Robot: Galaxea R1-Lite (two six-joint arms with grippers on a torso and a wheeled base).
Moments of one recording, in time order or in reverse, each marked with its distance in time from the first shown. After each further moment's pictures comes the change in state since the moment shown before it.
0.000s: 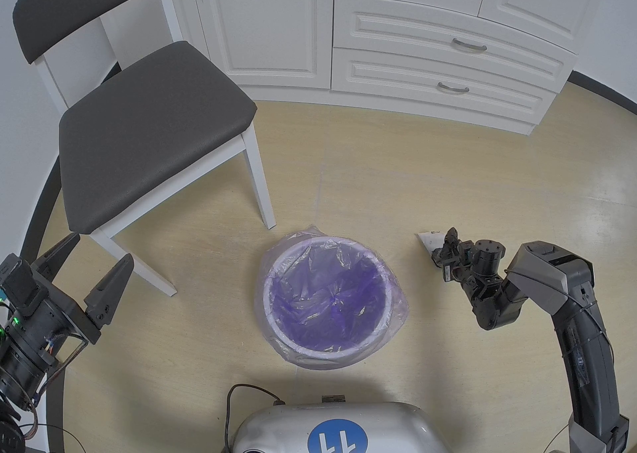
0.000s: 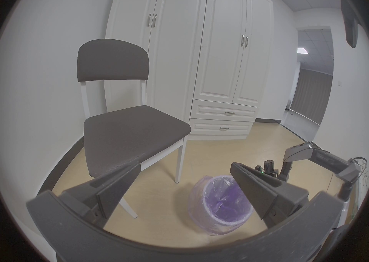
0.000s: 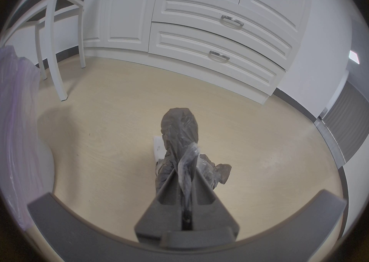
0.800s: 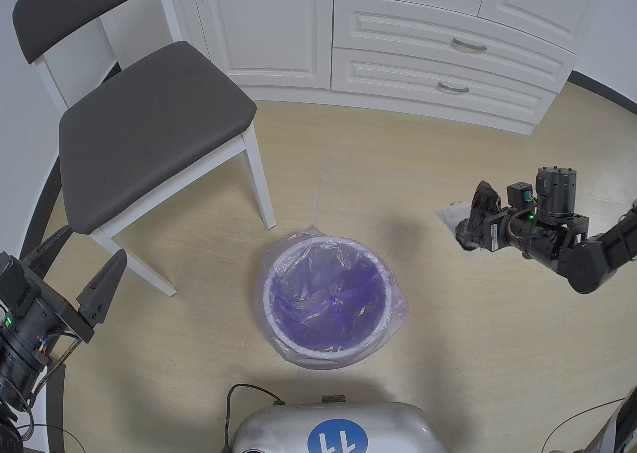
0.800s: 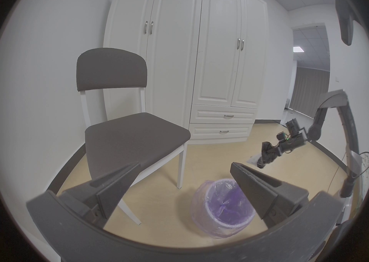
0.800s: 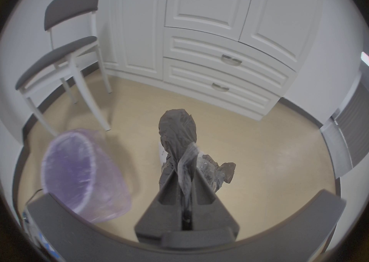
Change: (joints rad) left arm -0.001 -0.034 -0.004 -0.003 -0.003 0.039; right arm 0.100 -0.917 0.566 0.483 0.033 0.048
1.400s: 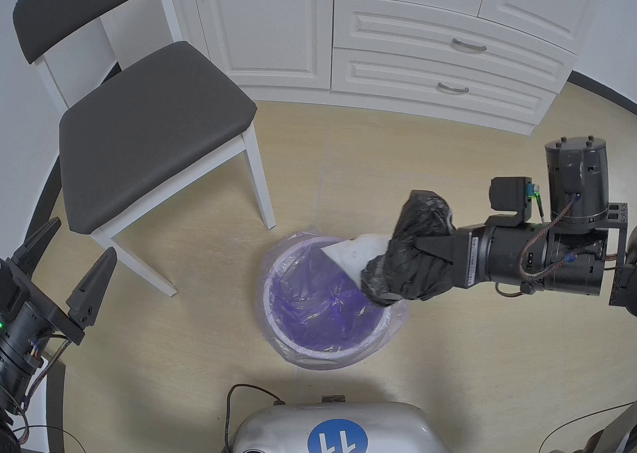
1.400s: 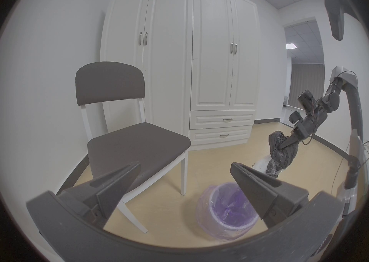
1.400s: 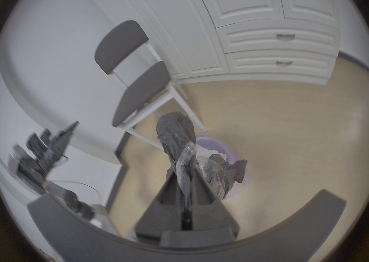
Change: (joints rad) left arm -0.005 -0.058 0.001 0.002 -0.002 0.072; right arm 0.446 -0.352 -0.053 0.469 0.188 0.490
